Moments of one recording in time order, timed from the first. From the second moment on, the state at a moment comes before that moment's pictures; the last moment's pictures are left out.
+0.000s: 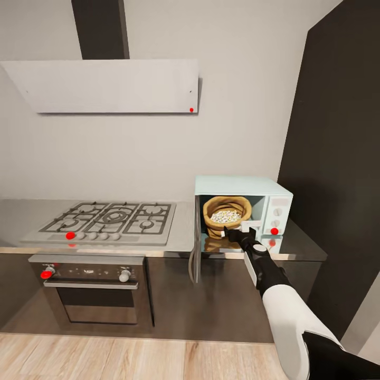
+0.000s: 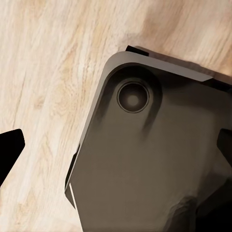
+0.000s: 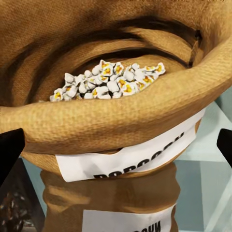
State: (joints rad) left arm 0.00 -0.02 0.02 -0.06 0.31 -0.12 0.12; right arm -0.88 0.14 -0.29 -0.63 0.31 0.03 0.09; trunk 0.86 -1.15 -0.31
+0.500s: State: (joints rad) left arm 0.00 -0.02 0.02 -0.06 0.31 -0.12 0.12; right arm -0.88 0.14 -0.29 -0.63 0.31 0.03 0.09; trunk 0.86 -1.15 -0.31
